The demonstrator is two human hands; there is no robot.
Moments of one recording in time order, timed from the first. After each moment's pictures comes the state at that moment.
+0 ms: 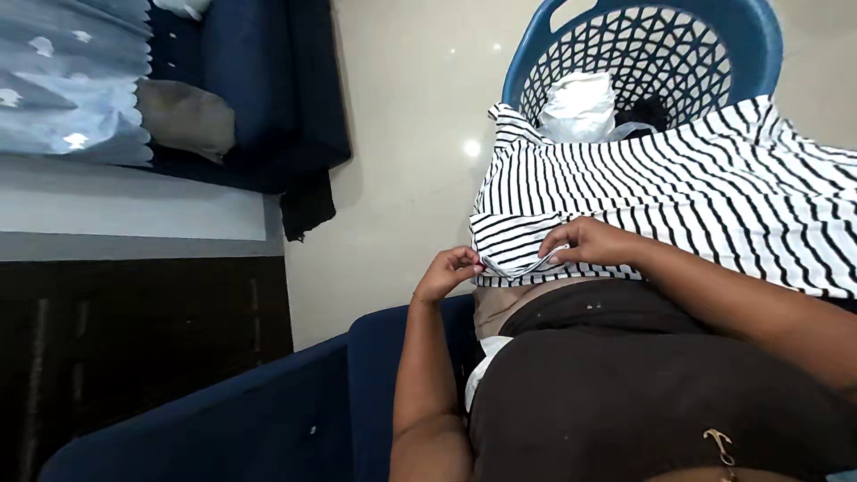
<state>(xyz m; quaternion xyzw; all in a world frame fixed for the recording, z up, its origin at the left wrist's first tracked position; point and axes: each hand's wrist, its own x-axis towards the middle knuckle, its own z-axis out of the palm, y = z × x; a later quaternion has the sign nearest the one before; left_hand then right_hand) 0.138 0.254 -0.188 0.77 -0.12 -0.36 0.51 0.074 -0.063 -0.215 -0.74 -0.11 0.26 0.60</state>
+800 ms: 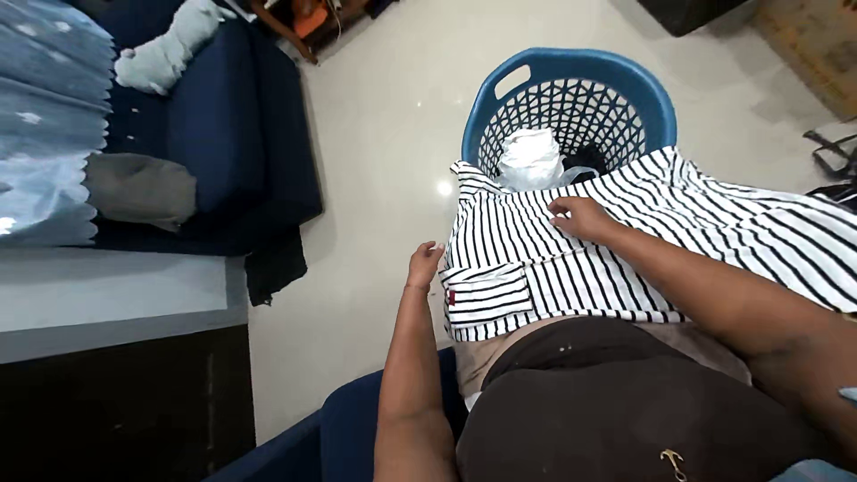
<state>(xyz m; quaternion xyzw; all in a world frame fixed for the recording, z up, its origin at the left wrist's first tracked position) 0.245 0.189 -0.243 0.87 0.07 -0.29 0.40 0.129 -0.157 -0.281 -0.89 0.11 0.11 0.43</state>
